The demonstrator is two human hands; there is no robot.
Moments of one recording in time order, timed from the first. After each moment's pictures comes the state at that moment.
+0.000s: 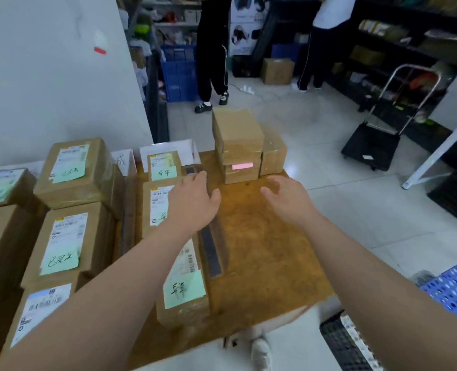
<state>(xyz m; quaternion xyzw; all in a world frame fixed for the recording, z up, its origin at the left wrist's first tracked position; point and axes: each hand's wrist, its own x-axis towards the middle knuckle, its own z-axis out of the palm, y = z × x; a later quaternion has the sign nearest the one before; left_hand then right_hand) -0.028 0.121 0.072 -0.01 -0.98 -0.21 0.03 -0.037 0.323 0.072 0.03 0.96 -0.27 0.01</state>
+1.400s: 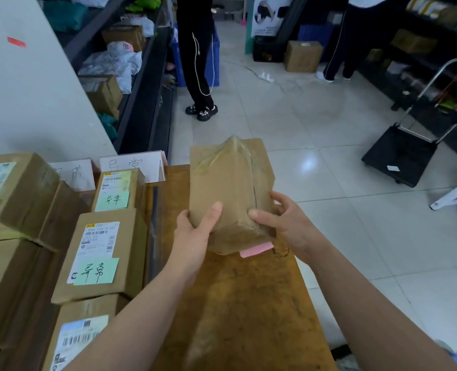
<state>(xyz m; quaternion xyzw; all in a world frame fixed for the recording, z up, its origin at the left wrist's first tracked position) -0.136 0.259 0.038 0.23 -0.70 -0.67 -0.07 -0.188 0.450 0.041 0.05 0.69 -0.69 0.22</state>
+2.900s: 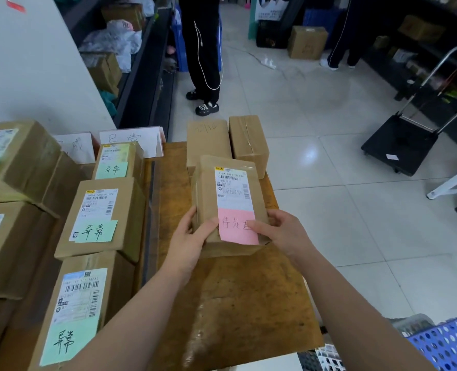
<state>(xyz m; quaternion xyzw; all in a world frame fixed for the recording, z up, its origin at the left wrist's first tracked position) -0.077 0.270 -0.012 0.24 -0.66 -0.71 -0.08 -0.120 0.468 -0.012 0.09 0.78 -0.59 0.18</state>
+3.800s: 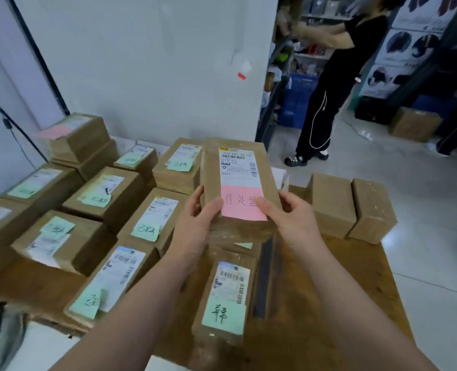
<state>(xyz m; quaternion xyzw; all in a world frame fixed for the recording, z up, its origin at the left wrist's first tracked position) 0.026 0.049 0.084 0.27 -0.61 -0.73 0.15 -0.069 0.203 0.102 -0.14 0.75 -0.63 0.13</state>
